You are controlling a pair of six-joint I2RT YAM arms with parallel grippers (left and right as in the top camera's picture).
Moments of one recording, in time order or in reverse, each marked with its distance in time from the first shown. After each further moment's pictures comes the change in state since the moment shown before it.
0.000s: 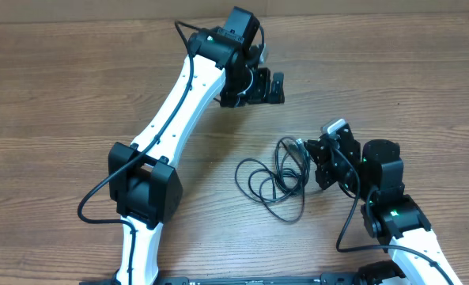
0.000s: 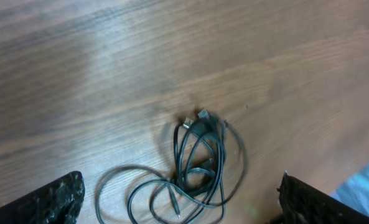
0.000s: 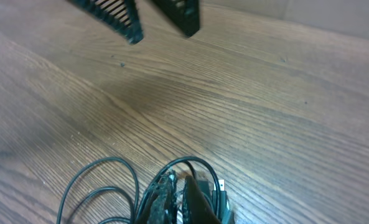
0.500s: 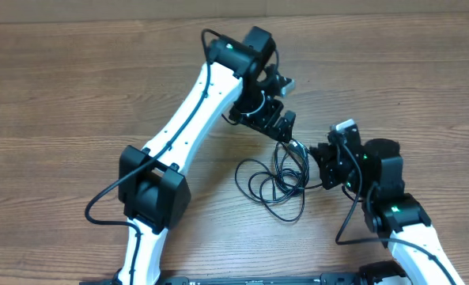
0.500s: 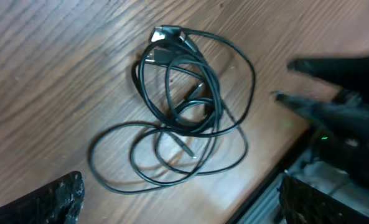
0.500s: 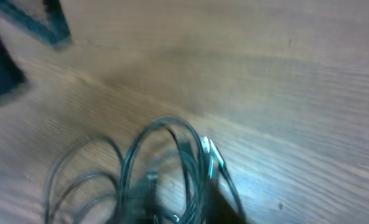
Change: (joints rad) left arm -0.084 0.000 0.002 -0.195 0.039 0.435; right arm -0.039 0.055 0.000 -0.095 0.054 0.065
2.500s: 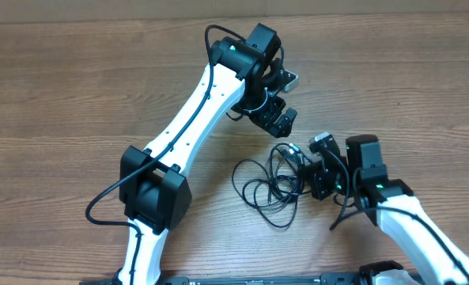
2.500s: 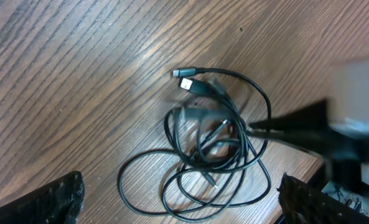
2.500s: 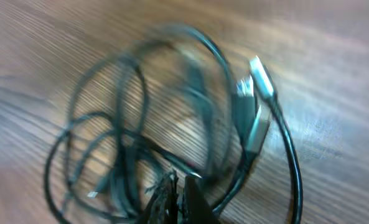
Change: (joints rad) left arm -0.008 0.000 0.000 0.086 -0.078 0.038; right arm 0.000 0.233 0.032 -0.102 -0.190 -0.078
